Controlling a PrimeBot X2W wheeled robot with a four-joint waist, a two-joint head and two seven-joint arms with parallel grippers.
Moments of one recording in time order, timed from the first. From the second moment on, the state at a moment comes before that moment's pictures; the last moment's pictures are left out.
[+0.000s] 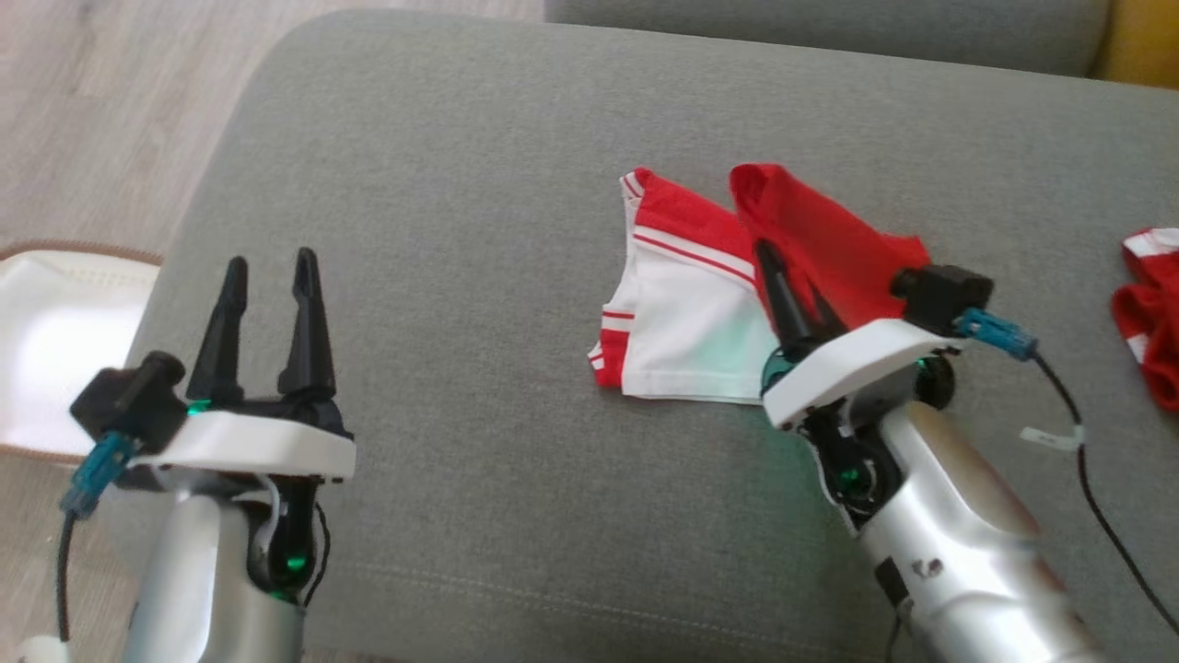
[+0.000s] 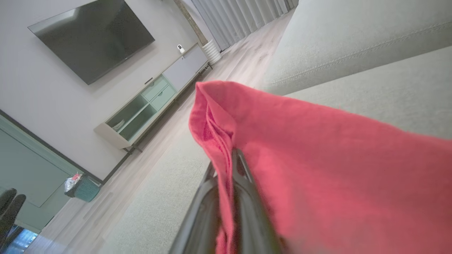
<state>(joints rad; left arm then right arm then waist) -0.23 0.04 -0.01 0.24 -0.32 -0.12 -0.26 -0.48 -0.05 0.37 0.59 0.70 0.13 -0.08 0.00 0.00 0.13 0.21</state>
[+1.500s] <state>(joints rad) -0.22 0.04 -0.05 0.19 -0.35 -0.10 -0.26 -0.66 -0.08 0.18 0.75 0.25 0.13 -0.25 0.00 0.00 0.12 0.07</state>
